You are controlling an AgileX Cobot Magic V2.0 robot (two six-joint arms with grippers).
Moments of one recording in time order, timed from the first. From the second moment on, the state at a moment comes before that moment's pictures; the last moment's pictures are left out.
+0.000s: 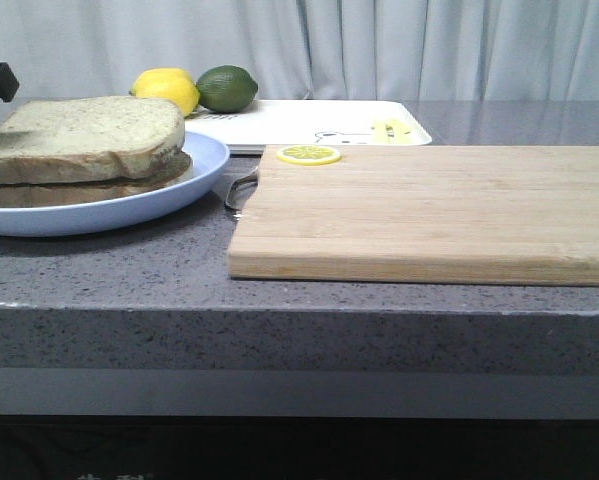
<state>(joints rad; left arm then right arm) -0.08 1.60 -1.14 -0.10 0.67 -0.03 -0.01 0.25 -0.30 -0.05 0.30 0.10</state>
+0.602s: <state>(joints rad) 0.04 1.60 -1.14 -0.48 0.76 0.22 -0.01 0.25 -0.30 -0.05 0.30 0.10</state>
